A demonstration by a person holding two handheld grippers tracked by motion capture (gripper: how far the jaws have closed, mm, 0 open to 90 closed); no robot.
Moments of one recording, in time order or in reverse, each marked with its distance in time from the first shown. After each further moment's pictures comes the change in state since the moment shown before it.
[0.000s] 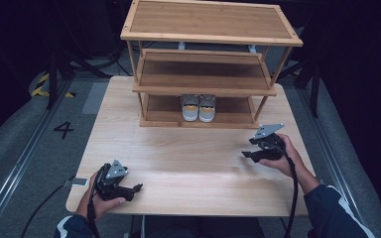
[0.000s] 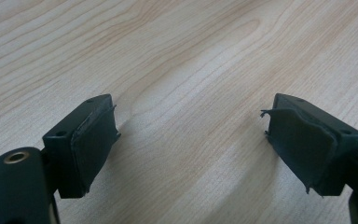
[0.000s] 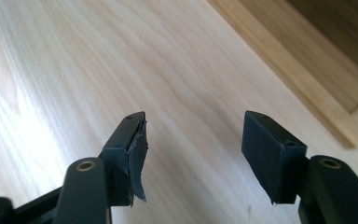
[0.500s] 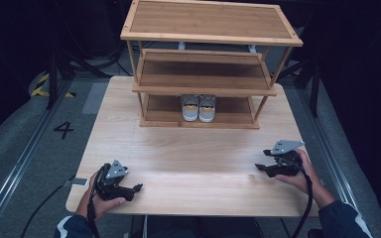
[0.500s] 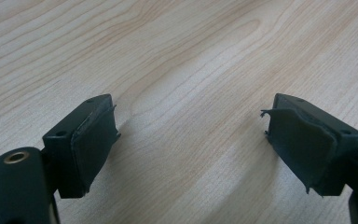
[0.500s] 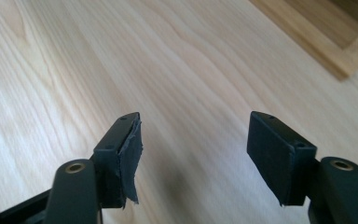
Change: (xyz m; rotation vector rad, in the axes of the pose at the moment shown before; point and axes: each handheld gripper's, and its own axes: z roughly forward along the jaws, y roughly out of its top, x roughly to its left) left arm 0.000 0.000 0.000 -0.001 0.000 -0.001; right arm 0.006 -0.059 -0.021 -0.052 -0.017 0.023
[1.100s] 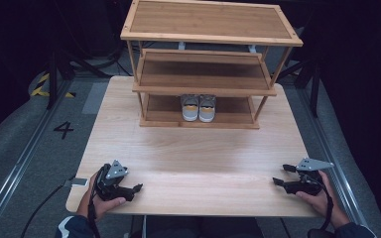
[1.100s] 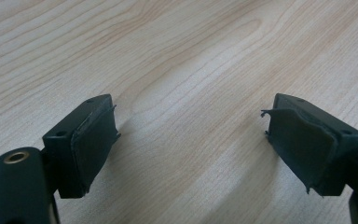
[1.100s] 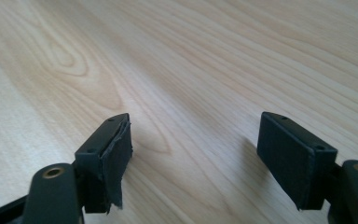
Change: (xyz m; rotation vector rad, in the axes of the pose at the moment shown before) left arm 0.000 0.000 -0.001 0.002 0.009 0.002; right arm -0.003 -0.088 -0.023 -0.107 -0.020 0.230
